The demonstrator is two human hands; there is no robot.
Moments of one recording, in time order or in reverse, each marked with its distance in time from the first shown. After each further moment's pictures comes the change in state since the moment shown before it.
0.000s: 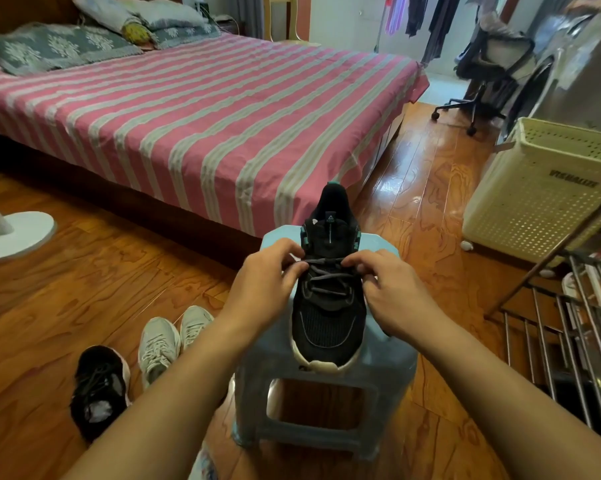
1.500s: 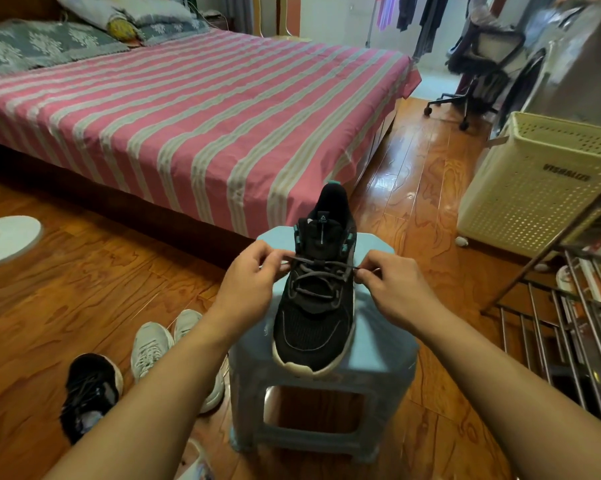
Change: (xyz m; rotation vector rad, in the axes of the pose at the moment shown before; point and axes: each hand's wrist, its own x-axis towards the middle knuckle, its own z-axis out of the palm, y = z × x) left_hand 0.010 -0.012 0.006 -0.620 -0.030 -0.335; right_hand 0.021 0.028 0.001 -0.072 0.024 0.126
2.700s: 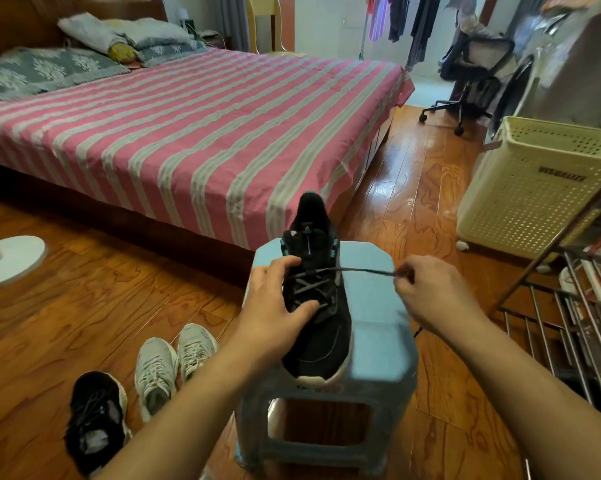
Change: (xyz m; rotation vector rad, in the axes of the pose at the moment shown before) left_hand -0.030 0.011 0.016 0.447 -0.073 0.064; right_hand -0.010 0.017 -0.033 -0.260 0.100 0.178
